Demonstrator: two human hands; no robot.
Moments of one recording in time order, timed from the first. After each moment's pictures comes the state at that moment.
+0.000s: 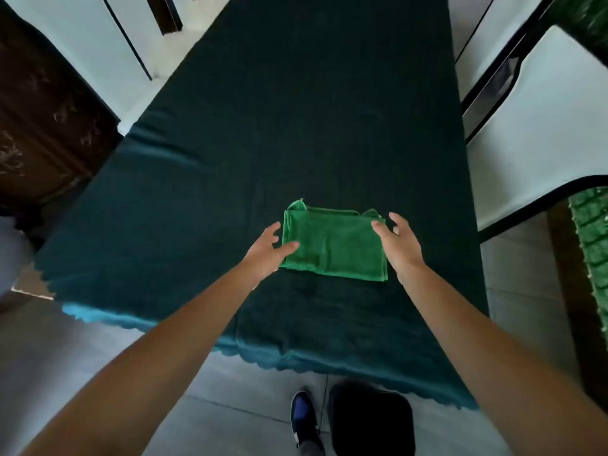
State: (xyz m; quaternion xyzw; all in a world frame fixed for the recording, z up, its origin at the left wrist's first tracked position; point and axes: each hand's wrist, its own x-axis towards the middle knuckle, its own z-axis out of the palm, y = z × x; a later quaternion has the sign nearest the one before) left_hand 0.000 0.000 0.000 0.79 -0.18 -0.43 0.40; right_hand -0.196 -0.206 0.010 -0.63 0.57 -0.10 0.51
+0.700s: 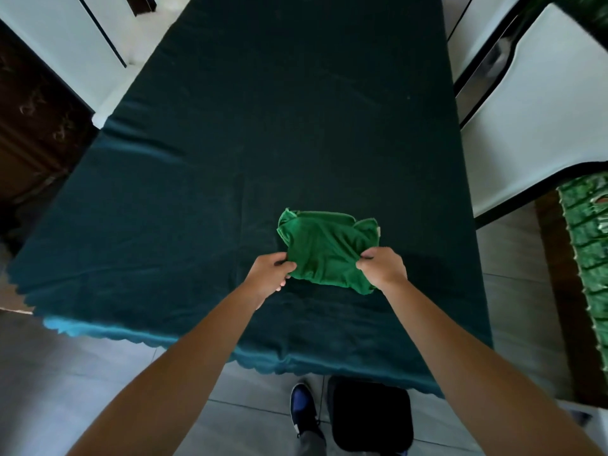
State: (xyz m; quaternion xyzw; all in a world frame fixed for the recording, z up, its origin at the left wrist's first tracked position) left_hand -0.018 0.002 -0.029 0.76 -0.14 -0.48 0.42; right_hand -0.199 -0.179 -0.019 -0.72 0.58 0.07 0.38
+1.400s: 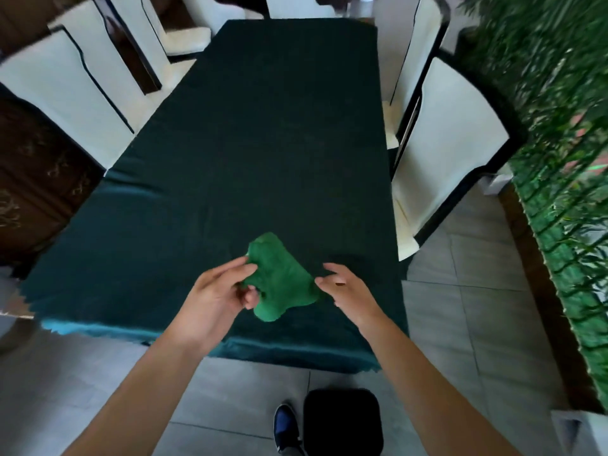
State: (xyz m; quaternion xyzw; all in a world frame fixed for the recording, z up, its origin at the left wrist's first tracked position) left_hand -0.198 0.043 0.161 0.53 -0.18 -0.47 0.68; right_hand -0.365 -0.146 0.060 -0.61 0.41 -0.07 0.68
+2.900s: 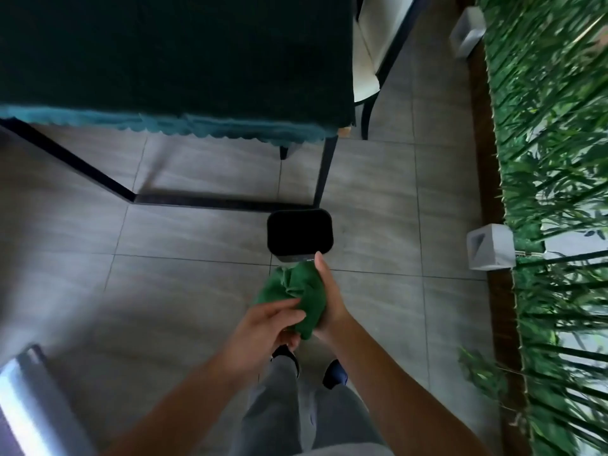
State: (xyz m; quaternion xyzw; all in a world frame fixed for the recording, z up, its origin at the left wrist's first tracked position) left_hand -0.602 0.335 0.028 0.59 -0.02 -0.62 0.52; right_hand -0.688 0.222 -0.055 -0.10 0.38 -0.03 0.92
